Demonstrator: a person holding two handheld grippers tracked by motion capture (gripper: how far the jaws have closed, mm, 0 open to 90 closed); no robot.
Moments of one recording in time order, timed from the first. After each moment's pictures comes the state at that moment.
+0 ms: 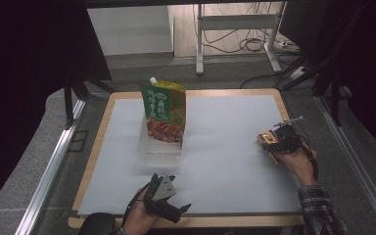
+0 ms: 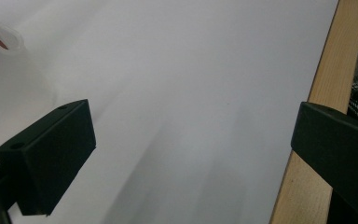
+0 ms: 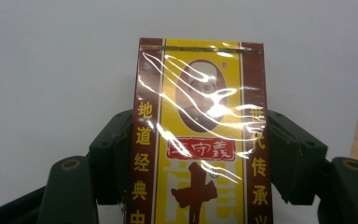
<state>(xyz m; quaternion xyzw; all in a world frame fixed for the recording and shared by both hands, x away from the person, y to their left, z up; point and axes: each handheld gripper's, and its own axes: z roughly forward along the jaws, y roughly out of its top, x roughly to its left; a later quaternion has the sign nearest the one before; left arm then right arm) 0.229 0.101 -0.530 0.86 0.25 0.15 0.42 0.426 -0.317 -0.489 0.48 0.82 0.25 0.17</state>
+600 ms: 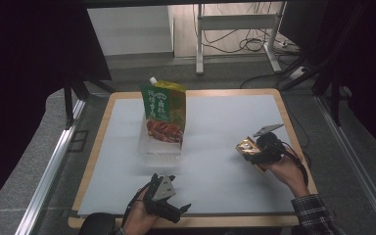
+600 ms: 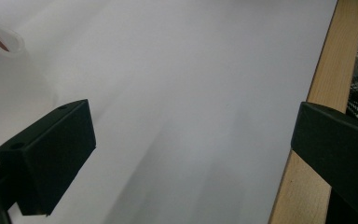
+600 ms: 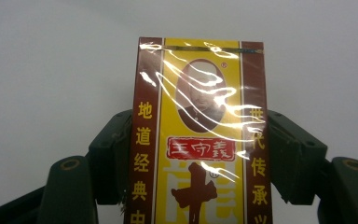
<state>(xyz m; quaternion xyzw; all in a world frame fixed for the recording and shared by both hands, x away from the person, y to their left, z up) 0.229 0.101 -0.529 0.86 0.25 0.15 0.42 0.382 -0.249 -0.473 0.35 0.89 0.27 0.14</state>
